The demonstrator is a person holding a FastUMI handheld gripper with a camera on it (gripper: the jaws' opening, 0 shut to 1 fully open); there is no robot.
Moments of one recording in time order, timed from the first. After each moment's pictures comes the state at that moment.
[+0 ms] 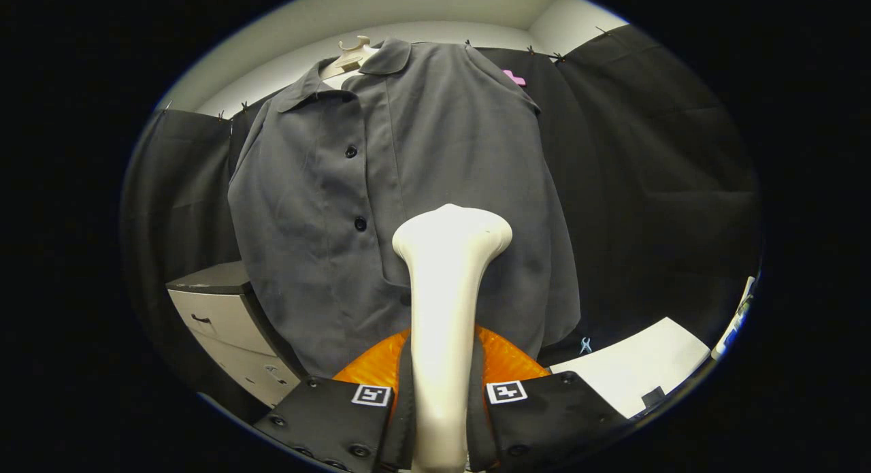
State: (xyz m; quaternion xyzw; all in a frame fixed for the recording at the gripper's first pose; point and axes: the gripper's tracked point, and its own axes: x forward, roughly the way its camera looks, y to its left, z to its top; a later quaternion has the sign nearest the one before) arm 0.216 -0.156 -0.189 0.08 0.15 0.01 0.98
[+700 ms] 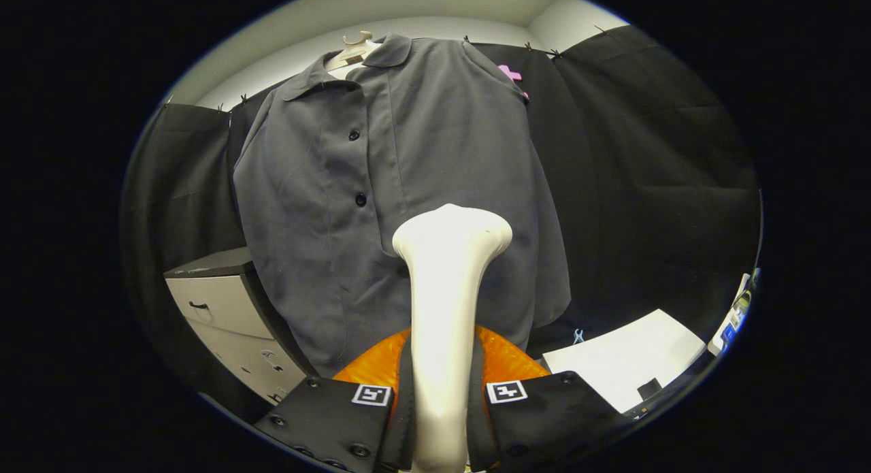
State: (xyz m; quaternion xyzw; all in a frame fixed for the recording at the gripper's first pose) arm 0.184 -0.157 -0.201 0.07 0.17 0.00 0.98
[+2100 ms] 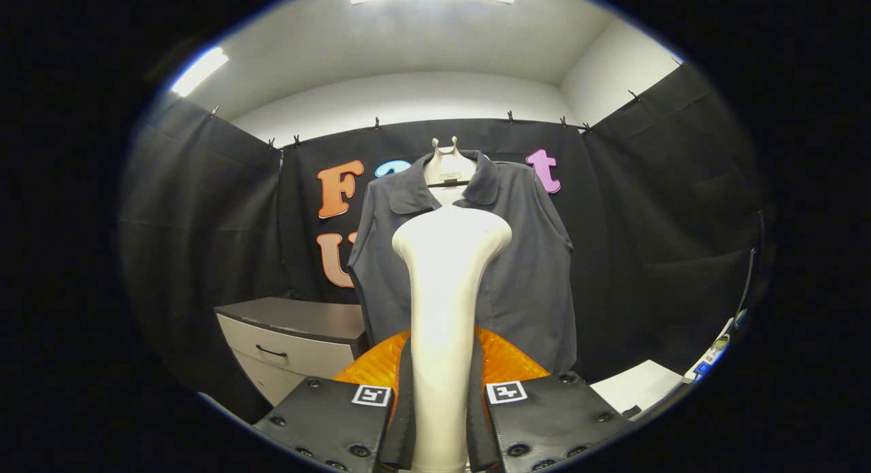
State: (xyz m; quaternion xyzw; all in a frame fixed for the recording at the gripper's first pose) arm 0.081 -0.043 -0.002 0.03 0.02 0.04 1.00
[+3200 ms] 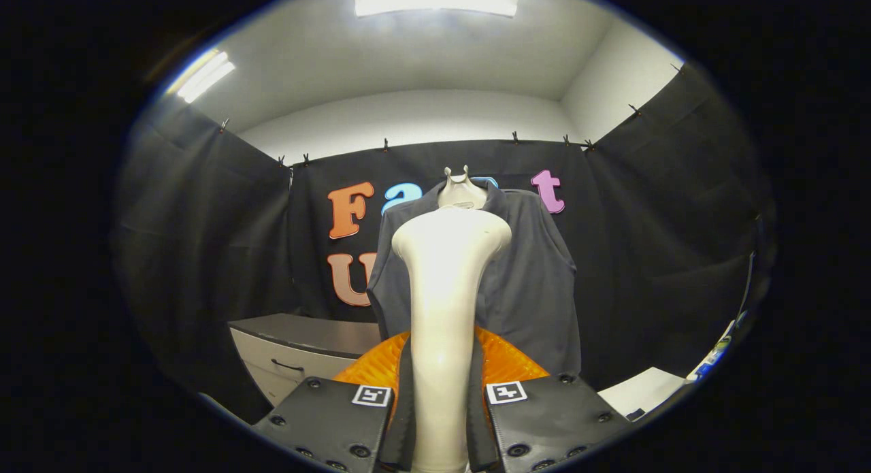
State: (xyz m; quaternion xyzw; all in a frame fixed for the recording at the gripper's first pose) arm 0.055 -0.025 0.024 0.04 -0.02 0.05 1.00
